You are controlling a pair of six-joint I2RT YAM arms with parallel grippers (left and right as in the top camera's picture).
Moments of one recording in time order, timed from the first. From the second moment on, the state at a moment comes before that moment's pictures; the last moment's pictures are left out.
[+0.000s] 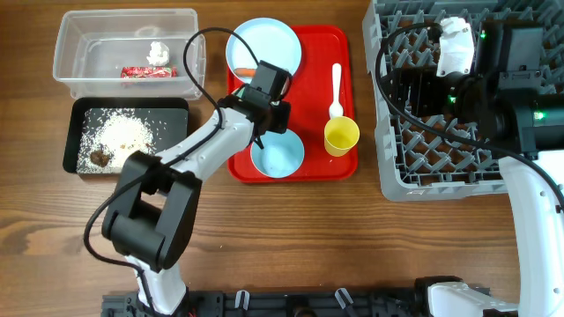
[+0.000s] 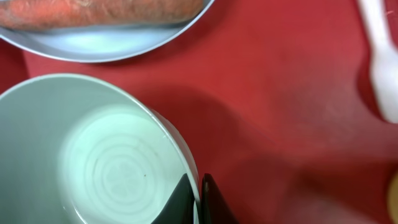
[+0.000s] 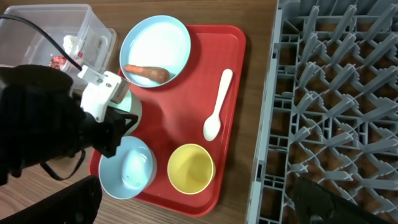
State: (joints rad) left arm -0.49 1.94 1.29 -0.40 -0.09 -0.20; right arm 0.06 1.37 1.56 -1.03 -0.30 0.02
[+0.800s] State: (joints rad) left arm -0.54 1.89 1.41 -0.47 0.19 -0.23; right arm 0.06 1.38 1.56 -1.01 -0.30 0.02
